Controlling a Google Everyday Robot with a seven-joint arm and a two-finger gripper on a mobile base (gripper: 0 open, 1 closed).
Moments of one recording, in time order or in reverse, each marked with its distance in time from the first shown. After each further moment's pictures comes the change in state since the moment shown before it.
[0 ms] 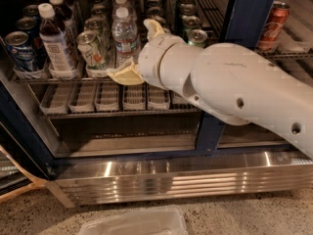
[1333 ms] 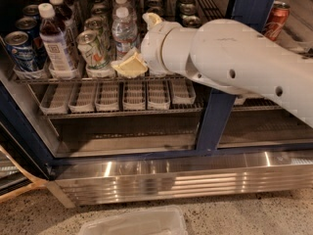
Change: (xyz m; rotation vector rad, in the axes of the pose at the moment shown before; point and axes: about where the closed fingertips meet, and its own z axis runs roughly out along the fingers) arm 0.010 -0.019 0.030 -0.076 0.030 -0.033
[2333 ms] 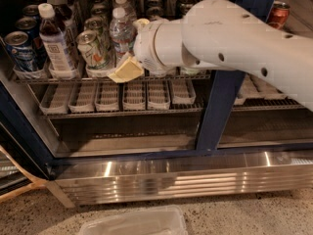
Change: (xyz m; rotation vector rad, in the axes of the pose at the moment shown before) arm 0.006 0.023 0.012 -0.180 0.087 -0.023
